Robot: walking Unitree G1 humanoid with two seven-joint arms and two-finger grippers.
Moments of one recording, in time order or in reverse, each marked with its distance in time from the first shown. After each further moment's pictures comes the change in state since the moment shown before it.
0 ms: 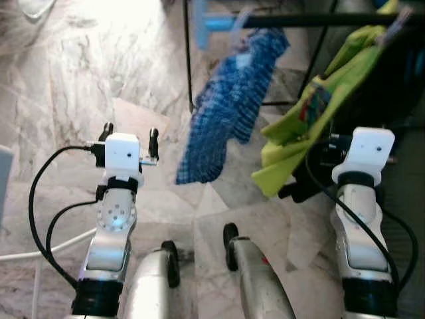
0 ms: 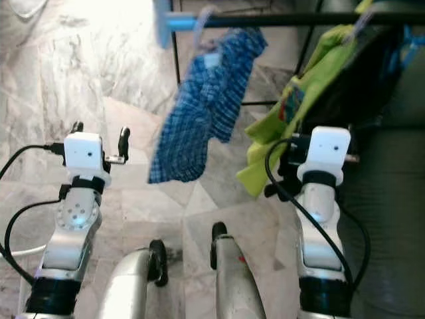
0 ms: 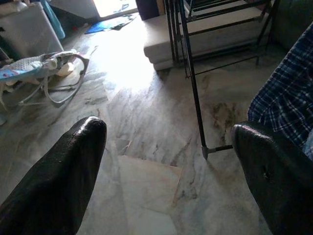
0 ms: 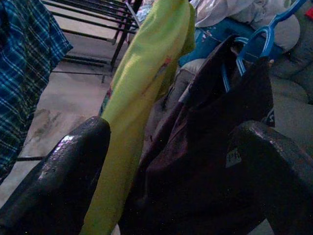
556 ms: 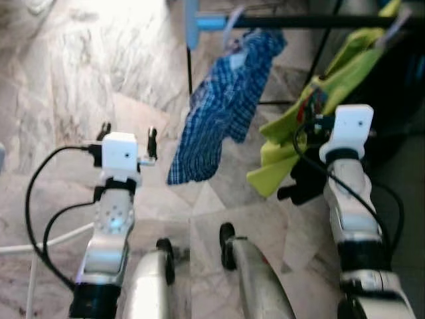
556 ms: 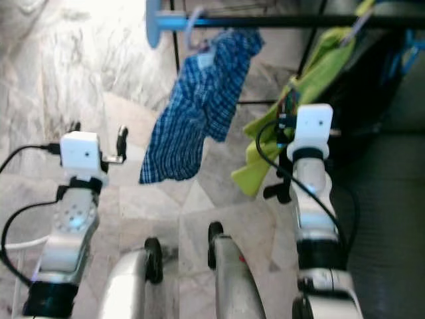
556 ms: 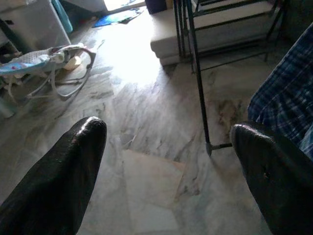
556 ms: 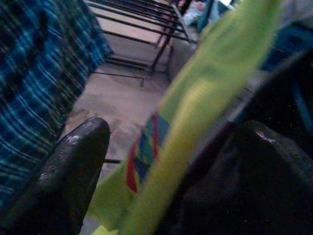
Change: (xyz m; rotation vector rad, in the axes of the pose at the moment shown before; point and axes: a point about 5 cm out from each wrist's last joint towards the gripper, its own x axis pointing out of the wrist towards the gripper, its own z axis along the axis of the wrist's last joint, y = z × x) left arm -0.005 0.004 0.004 0.010 0.000 0.006; right arm 0.047 0.022 0.003 0.007 -0.028 0.165
